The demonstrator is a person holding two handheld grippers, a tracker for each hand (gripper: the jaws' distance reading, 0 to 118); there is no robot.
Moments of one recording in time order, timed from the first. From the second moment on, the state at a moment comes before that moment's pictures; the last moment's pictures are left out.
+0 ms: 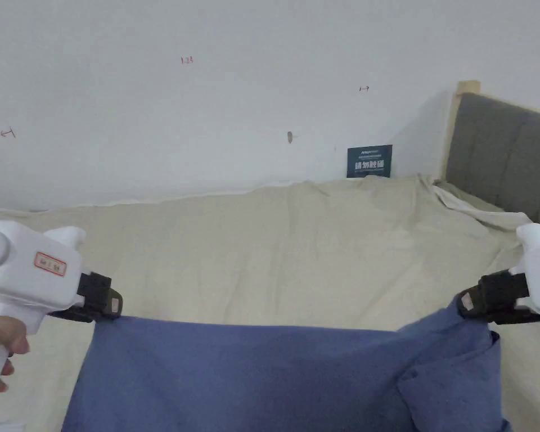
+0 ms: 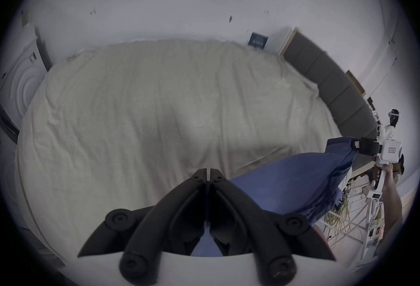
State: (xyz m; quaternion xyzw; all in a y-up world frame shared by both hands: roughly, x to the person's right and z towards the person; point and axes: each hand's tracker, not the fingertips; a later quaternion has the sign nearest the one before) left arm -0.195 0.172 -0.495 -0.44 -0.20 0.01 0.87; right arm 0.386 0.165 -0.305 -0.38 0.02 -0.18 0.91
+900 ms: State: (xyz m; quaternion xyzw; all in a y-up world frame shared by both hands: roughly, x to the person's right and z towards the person) left arm -0.207 0.487 -0.509 -0.16 -0.17 0.11 0.97; right arm 0.355 0.501 -0.390 -0.14 -0.05 -0.11 0.98
